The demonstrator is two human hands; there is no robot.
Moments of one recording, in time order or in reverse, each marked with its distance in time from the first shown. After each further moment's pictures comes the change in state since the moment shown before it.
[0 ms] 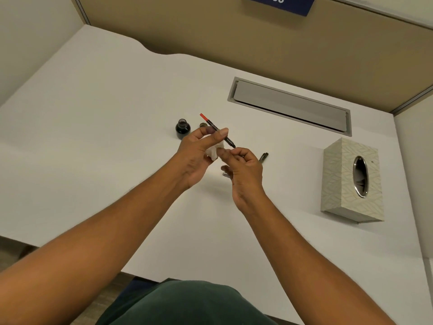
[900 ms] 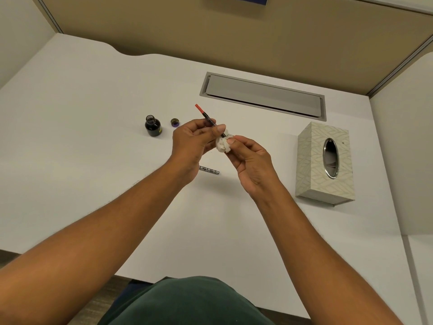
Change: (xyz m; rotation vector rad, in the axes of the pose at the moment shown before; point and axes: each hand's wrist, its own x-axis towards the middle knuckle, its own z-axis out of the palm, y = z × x) left_hand 0.003 -0.054 0.072 0.232 0.066 0.224; right_hand 0.005 -0.048 -0.100 0.287 -0.115 0.029
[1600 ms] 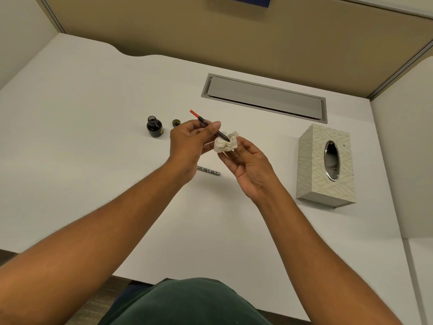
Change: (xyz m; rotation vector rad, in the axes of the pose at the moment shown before) left_hand 0.000 0.006 -0.003 0.034 0.068 0.021; right_hand 0.001 0.004 -0.001 0.123 -0.056 0.092
